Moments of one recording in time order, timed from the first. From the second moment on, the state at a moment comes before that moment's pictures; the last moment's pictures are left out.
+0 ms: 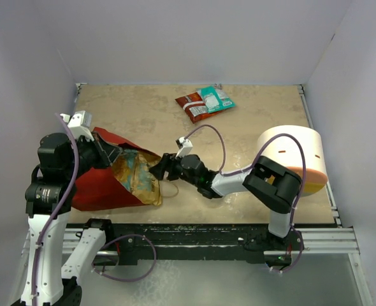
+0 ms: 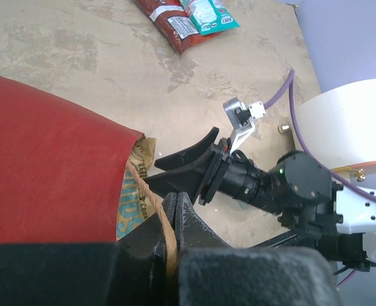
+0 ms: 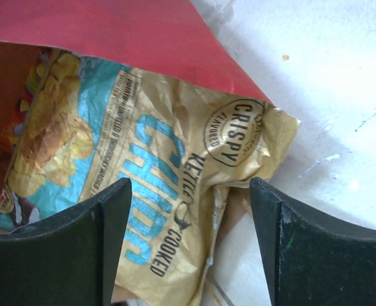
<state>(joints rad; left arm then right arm) -0.05 0.71 1.16 -0.86 0.39 -0.39 1.02 1.86 0.83 0.76 0.14 0.80</state>
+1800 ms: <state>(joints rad) -0.05 0.71 1.16 -0.86 0.37 -0.40 0.99 1.91 0.87 0.79 -0.17 0.94</state>
